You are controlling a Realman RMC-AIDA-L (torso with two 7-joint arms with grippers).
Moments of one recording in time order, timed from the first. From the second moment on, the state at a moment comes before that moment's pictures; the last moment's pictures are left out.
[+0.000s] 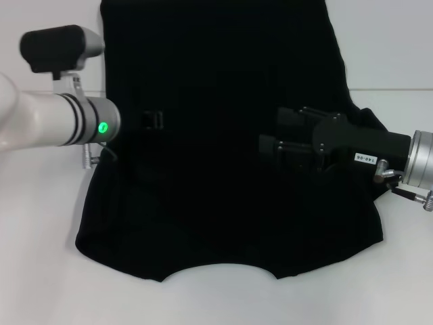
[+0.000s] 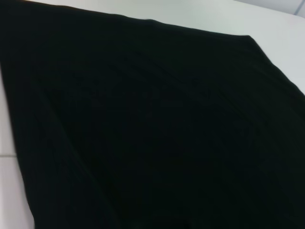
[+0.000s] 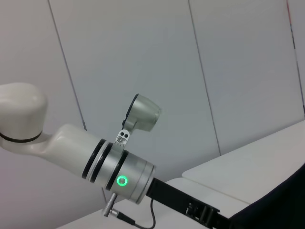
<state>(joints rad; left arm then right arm) -0.87 -2.16 0.78 0.59 2.48 0.67 -2.38 0.70 2.08 -0.57 -0.46 -1.90 -1.47 1.28</state>
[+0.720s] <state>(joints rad) -0.88 -2.16 0.84 0.59 2.37 0.80 -2.37 0.70 2.05 -0.54 -0.48 -1.89 -1.47 1.31</state>
